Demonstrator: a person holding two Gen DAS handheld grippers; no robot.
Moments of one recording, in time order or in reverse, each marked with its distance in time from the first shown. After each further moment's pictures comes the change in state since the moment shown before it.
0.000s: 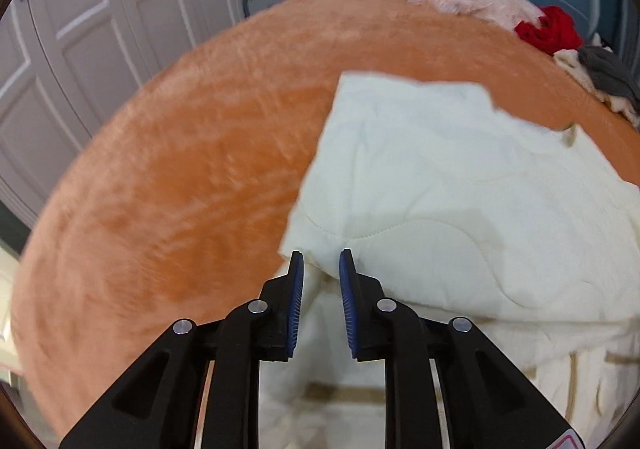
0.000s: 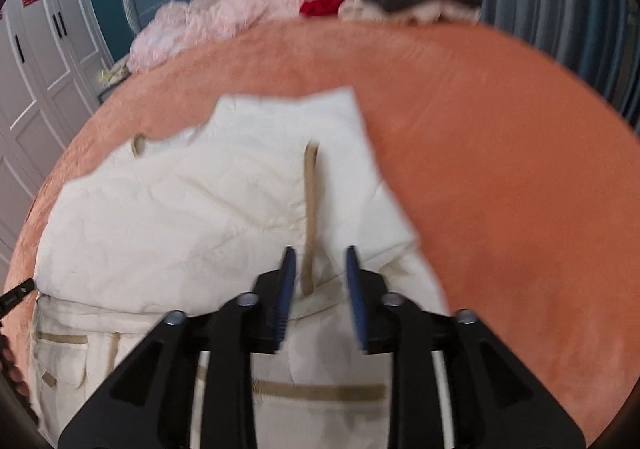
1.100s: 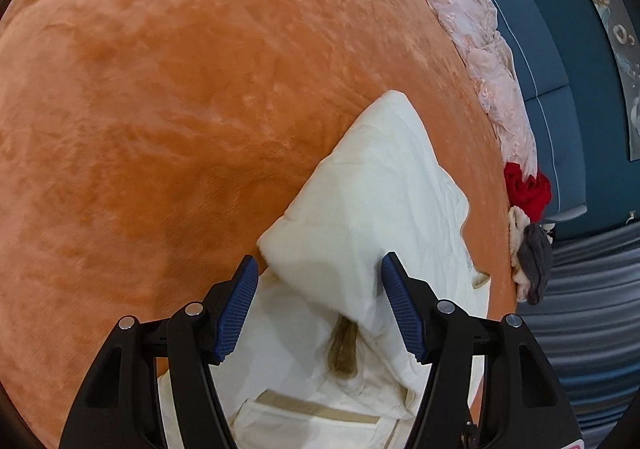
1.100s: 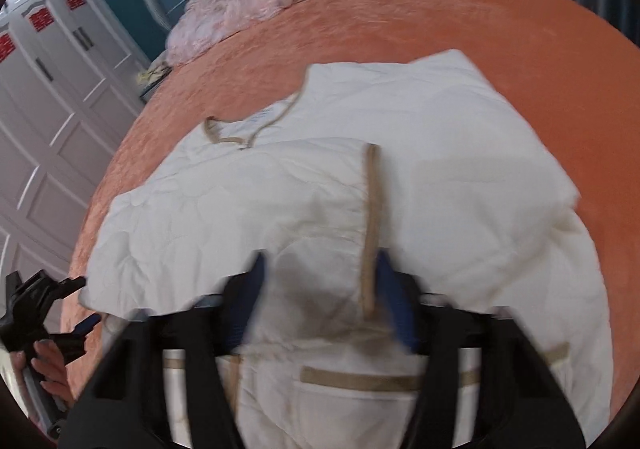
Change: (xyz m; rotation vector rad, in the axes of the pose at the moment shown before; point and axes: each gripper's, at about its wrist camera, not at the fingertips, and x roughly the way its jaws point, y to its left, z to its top) left arm 0.053 0.100 0.016 -0.736 0.236 -0.467; right arm 0.035 0.079 0.005 0.092 0.147 0.231
